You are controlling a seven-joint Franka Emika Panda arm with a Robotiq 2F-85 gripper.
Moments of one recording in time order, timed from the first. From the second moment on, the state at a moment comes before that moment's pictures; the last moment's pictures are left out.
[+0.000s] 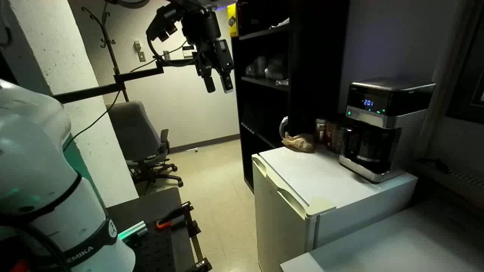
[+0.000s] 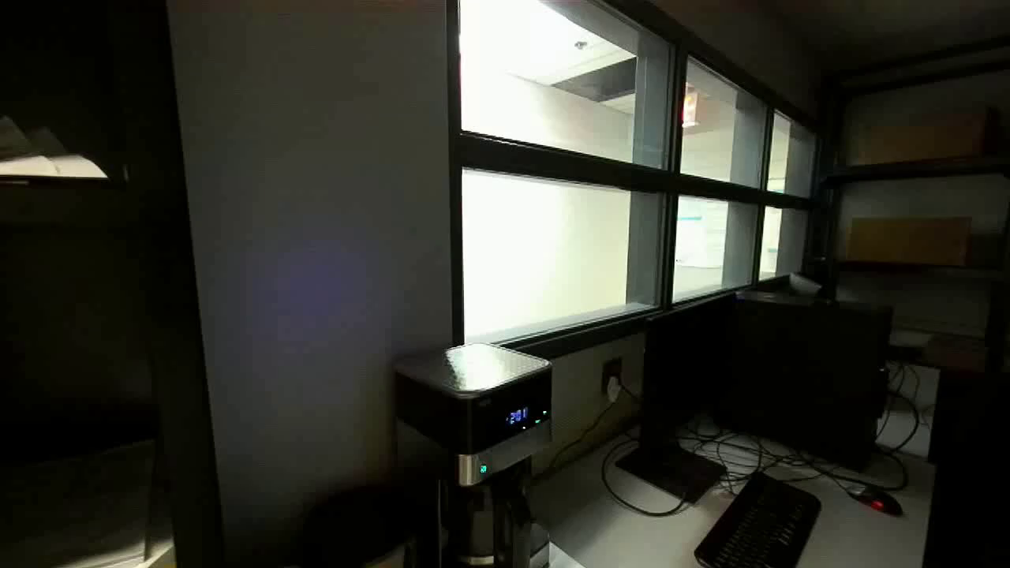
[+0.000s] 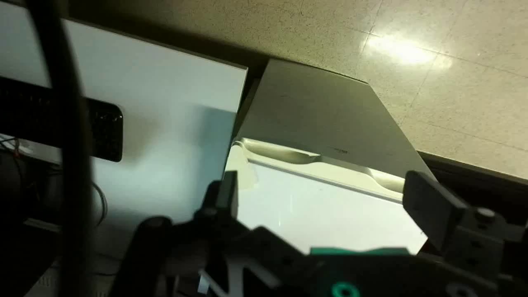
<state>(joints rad) 0.10 -0.76 0.18 -2.62 -0.03 2.00 0.06</state>
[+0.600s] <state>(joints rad) 0.10 -0.76 0.17 -2.62 -0.03 2.00 0.06</state>
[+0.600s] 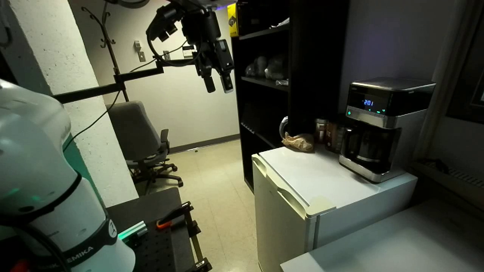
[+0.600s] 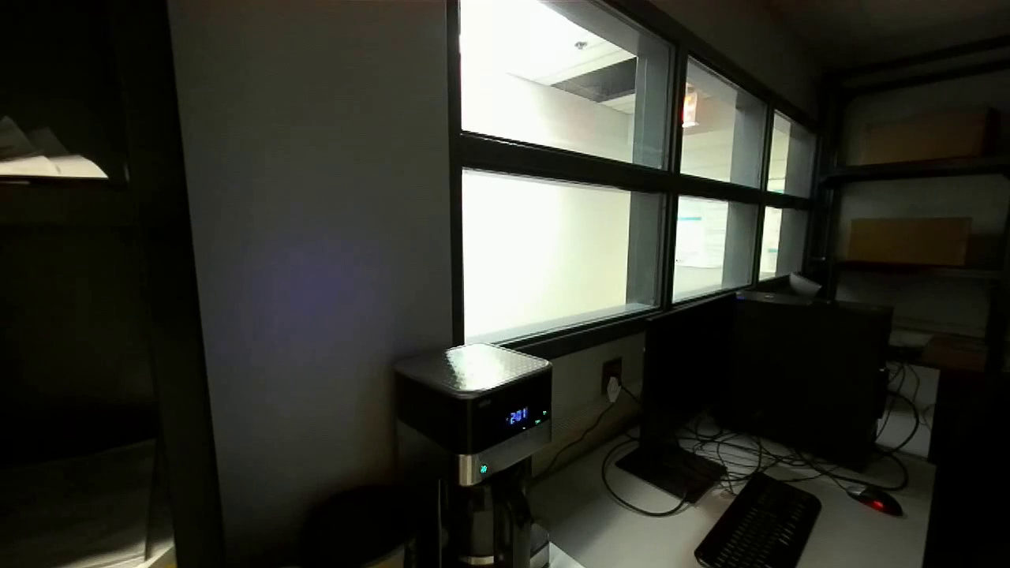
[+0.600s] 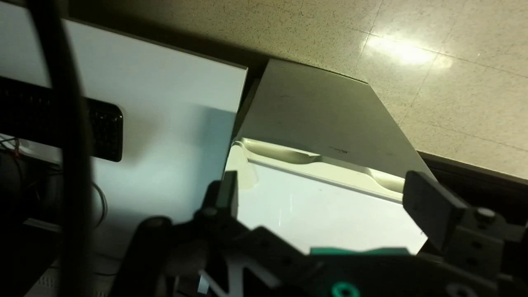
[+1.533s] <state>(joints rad) 0.07 -0.44 0.10 -2.51 -0.16 2.22 -0.07</state>
